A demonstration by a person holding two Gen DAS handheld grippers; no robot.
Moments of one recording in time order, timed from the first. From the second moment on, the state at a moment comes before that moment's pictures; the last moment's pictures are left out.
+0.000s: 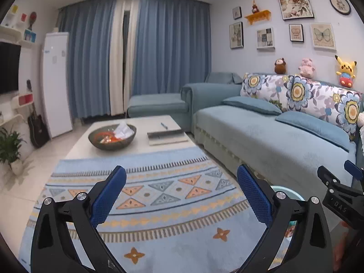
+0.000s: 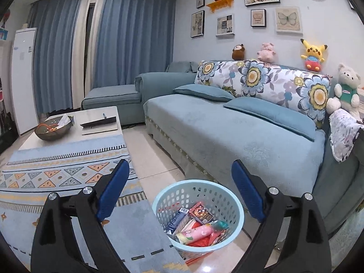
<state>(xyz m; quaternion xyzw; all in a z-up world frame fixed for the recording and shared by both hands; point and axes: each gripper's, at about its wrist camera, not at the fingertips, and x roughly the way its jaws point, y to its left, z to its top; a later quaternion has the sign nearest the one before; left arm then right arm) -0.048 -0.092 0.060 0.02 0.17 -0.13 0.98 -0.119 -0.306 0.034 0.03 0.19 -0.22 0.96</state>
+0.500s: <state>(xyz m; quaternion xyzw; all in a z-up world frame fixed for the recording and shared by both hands) -0.044 -0.099 0.051 0.03 0.18 -0.16 0.97 -0.109 -0.289 0.033 0.01 0.19 -0.19 0.96</state>
